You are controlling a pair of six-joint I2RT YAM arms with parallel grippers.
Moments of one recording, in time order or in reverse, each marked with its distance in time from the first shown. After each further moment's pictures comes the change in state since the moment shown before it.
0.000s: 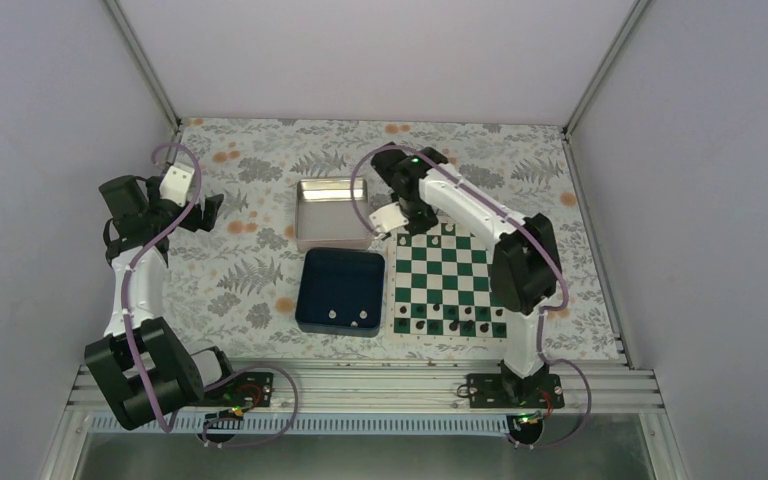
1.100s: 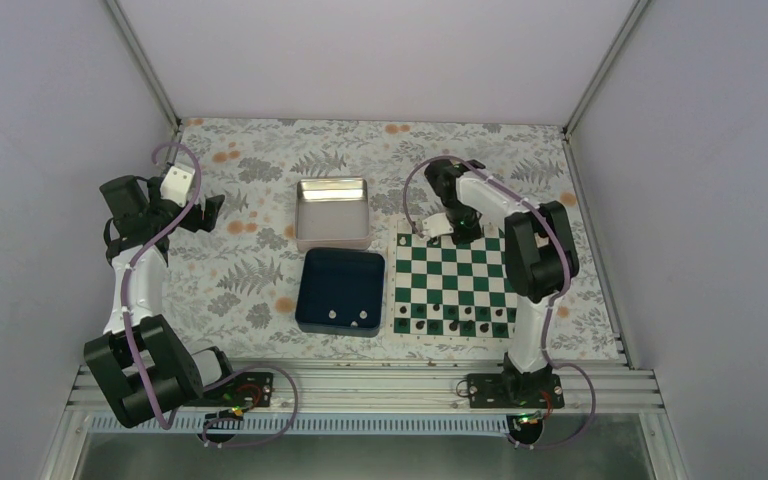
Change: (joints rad) left arm 0.000 0.011 0.000 0.000 0.010 0.000; right arm -0.301 -0.014 -0.314 0.130 0.109 0.059
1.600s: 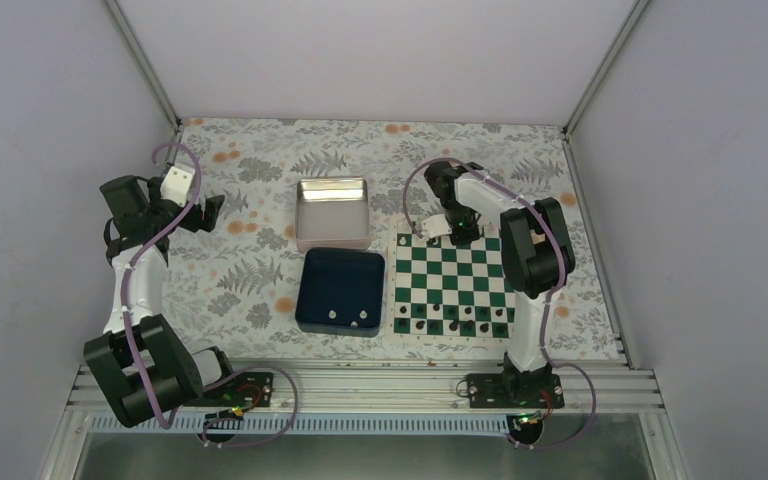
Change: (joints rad) left arm 0.000 0.002 0.000 0.000 0.000 0.000; right arm -0.012 0.041 -0.010 0.045 -0.010 0.000
